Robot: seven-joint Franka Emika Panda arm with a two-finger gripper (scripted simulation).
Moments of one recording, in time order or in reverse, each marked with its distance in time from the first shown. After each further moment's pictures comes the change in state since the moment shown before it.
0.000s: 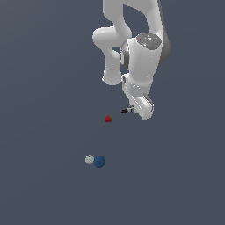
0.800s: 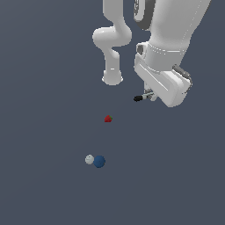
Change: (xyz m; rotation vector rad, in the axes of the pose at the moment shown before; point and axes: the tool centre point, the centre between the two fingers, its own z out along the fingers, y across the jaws) arm -0.007 -0.063 -0.137 0.000 0.000 0.000
